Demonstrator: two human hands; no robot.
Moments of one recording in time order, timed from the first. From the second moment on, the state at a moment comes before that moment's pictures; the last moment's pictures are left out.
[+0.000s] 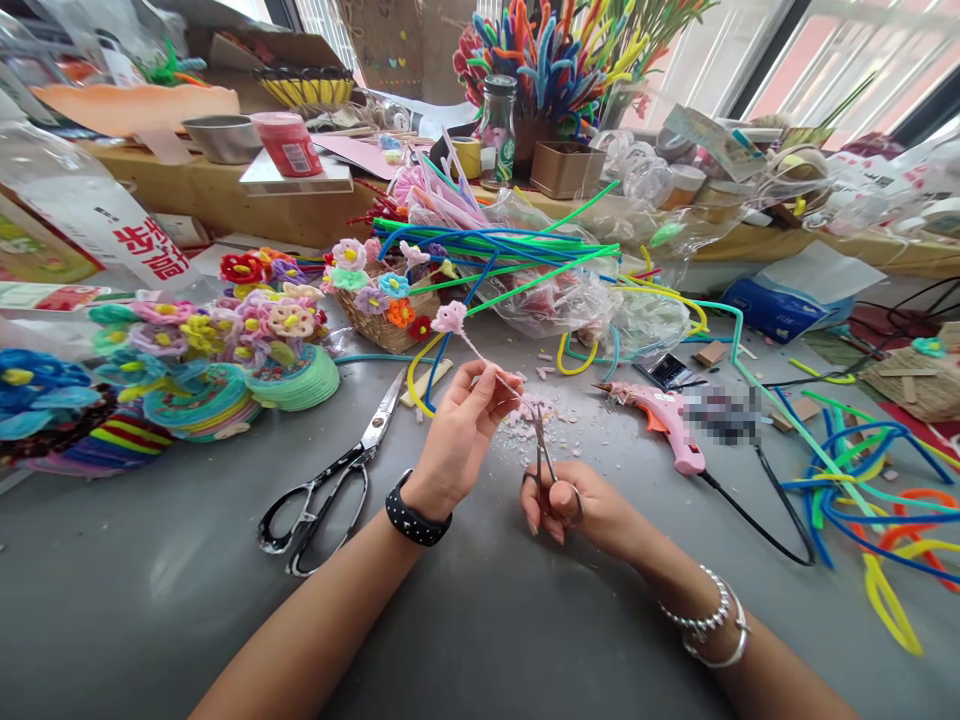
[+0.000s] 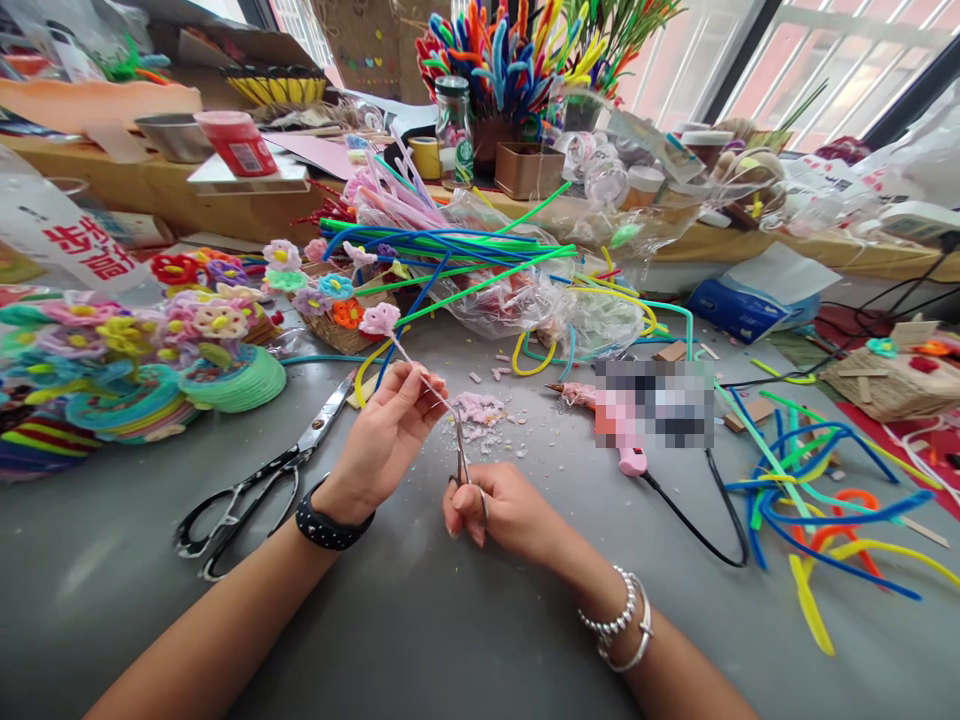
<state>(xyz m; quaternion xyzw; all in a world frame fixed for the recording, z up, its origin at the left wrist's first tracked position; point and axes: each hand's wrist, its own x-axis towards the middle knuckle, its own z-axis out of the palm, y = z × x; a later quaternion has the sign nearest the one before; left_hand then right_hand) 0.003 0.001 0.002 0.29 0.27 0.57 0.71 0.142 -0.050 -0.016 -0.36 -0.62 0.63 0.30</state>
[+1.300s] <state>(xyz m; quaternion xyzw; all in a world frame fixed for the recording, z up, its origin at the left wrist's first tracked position) -0.040 0.009 0.011 0.71 0.53 0.38 0.26 0.166 -0.047 -0.005 -0.61 -0.69 0.37 0.11</state>
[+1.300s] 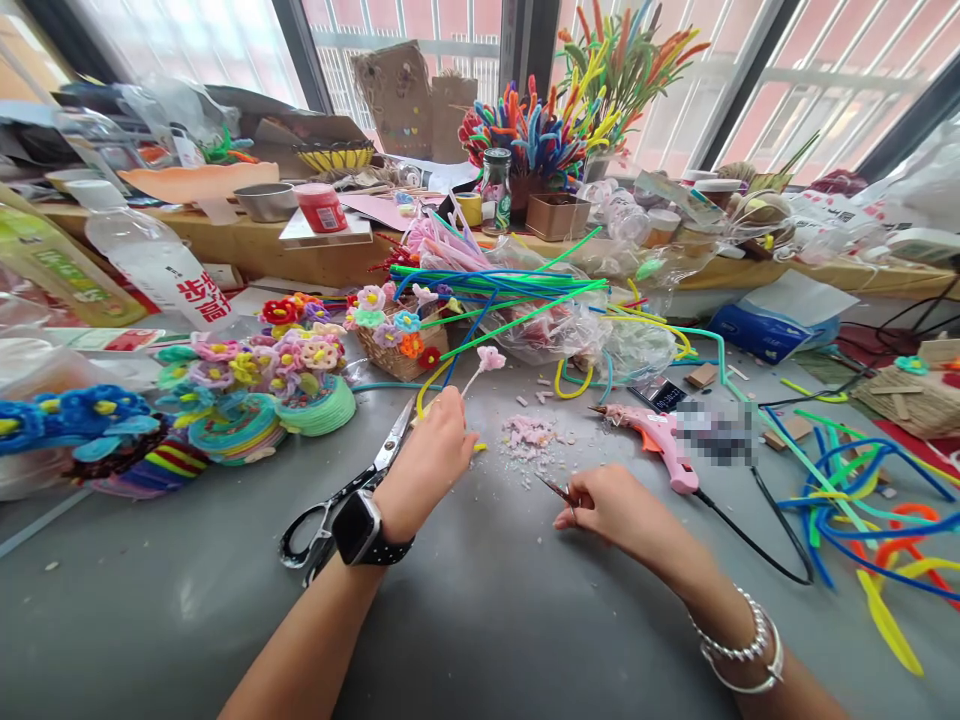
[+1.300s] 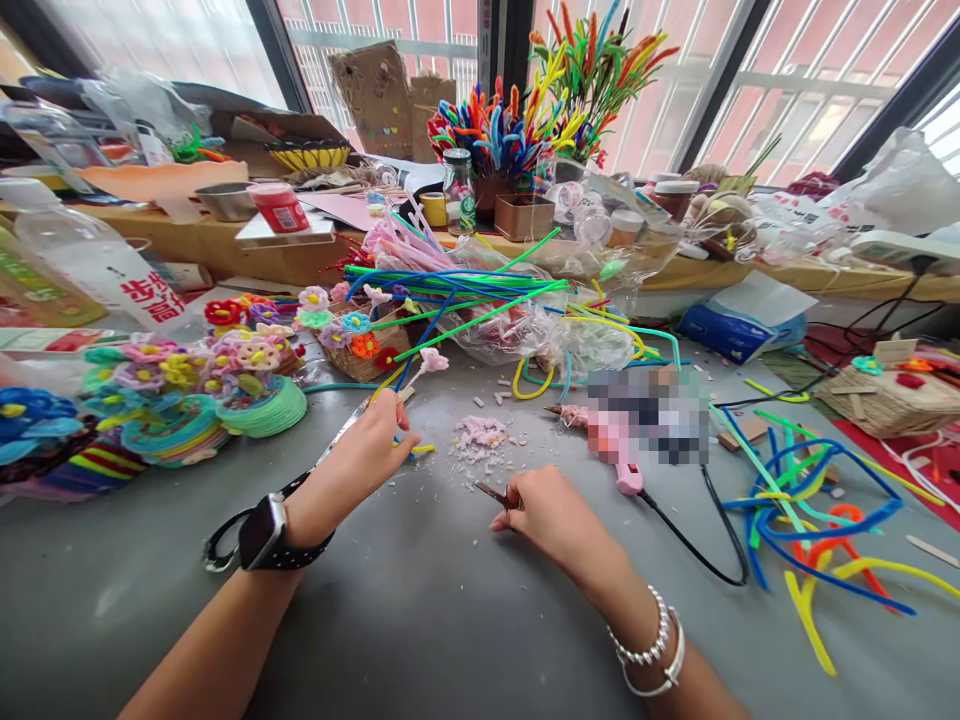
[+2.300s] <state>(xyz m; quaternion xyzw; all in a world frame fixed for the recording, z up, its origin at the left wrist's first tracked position) -0.025 -0.011 0.032 0.79 0.48 0.38 -0.06 0.150 -0.037 0.011 -0.49 -0.66 0.33 0.46</state>
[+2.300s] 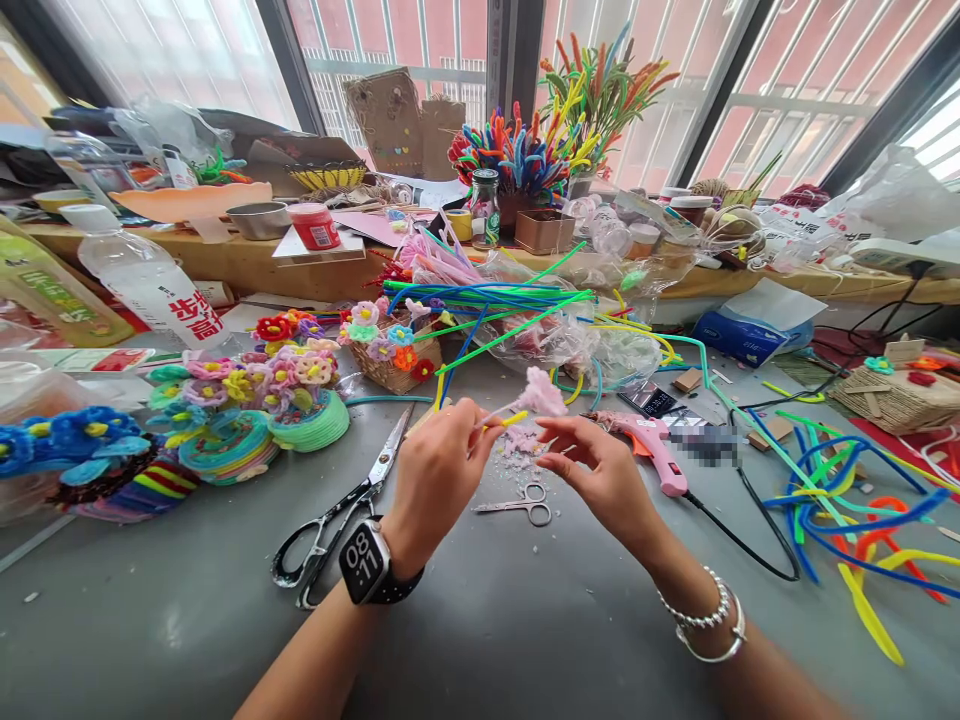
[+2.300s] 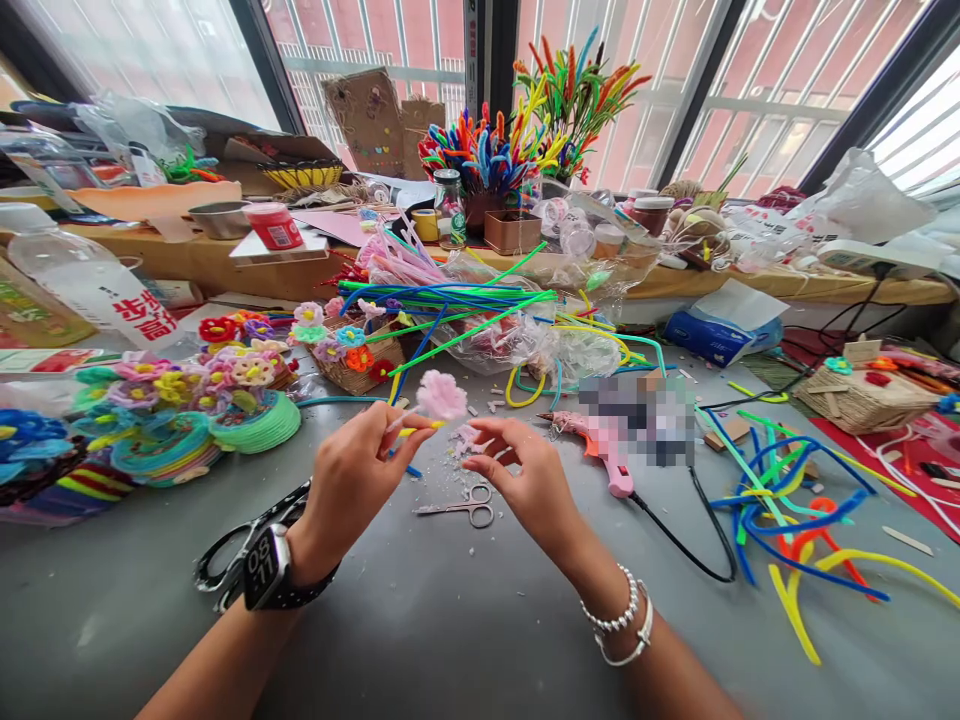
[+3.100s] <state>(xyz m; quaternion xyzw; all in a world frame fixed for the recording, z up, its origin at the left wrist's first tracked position) -0.037 -0.006 0.040 0.81 0.48 0.26 -0.21 0.155 -0.001 -0.007 -0.54 -0.75 0.23 0.31</state>
